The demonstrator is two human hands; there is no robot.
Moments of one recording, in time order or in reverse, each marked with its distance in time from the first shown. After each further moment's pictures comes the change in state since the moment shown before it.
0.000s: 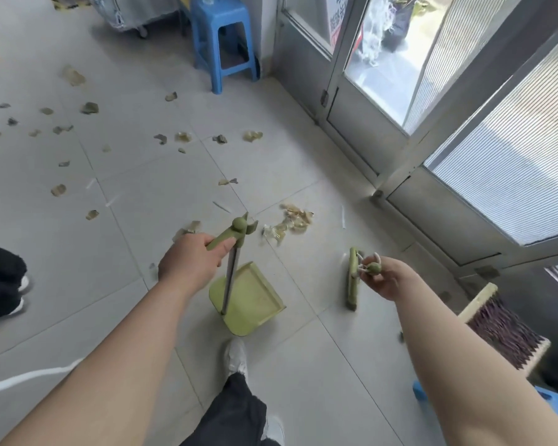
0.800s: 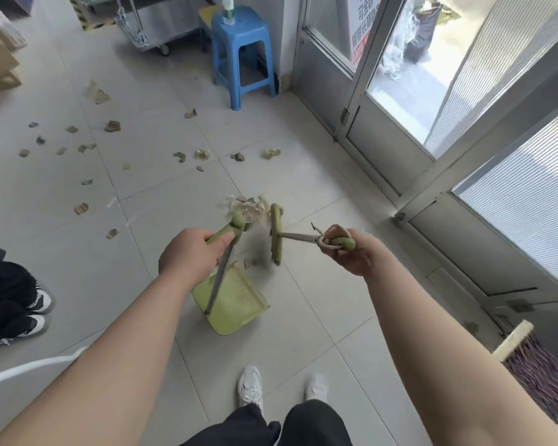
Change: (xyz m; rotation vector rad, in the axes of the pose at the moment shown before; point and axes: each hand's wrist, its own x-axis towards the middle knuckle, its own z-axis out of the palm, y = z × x) left_hand 0.095 0.017 -0.064 -0.003 0.051 -0.057; right_hand -0.007 -0.100 0.153 0.136 -0.388 -0.099
